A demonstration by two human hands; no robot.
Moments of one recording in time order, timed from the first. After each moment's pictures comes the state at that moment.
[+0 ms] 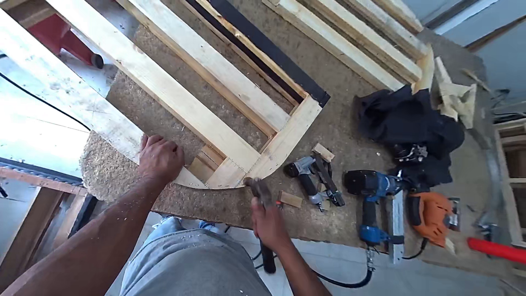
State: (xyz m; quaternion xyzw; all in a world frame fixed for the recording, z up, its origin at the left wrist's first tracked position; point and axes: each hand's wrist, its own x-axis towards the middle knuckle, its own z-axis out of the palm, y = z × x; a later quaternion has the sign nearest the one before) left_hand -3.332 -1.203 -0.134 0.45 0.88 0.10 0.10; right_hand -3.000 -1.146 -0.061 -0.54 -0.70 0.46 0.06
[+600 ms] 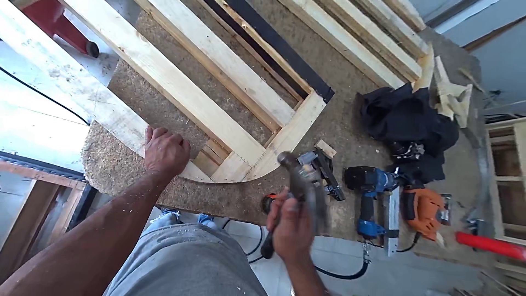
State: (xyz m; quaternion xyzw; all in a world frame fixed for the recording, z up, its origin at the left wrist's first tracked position) left_hand -3.335 -1.198 -0.133 0.45 0.88 0.10 0.11; right_hand -3.020 -1.166 -0.022 -0.51 -0.70 0.44 0.25
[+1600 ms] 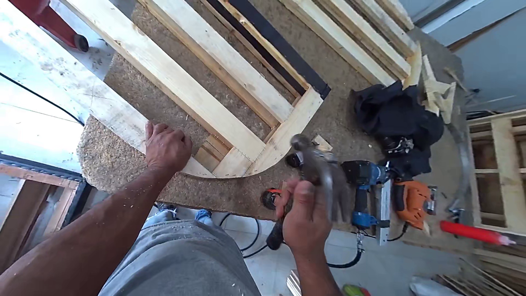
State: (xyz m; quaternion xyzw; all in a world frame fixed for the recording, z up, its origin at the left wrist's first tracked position) left_hand -3.336 -1.200 -0.133 0.47 0.87 0.10 0.11; right_hand -3.040 -1.172 0.009 -0.51 -0.70 0.38 0.33
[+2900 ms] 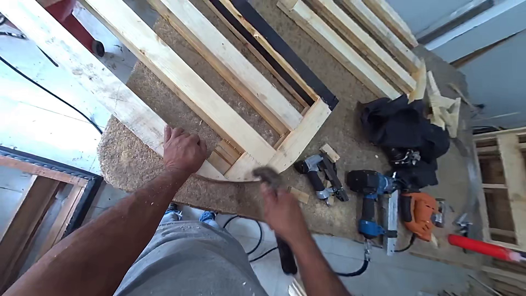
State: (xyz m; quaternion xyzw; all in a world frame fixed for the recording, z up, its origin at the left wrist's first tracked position) left_hand -3.339 -1.198 -0.137 0.47 0.87 0.11 0.11; right_hand -3.062 -1.161 -0.010 -0.61 -0.70 0.37 -0.08
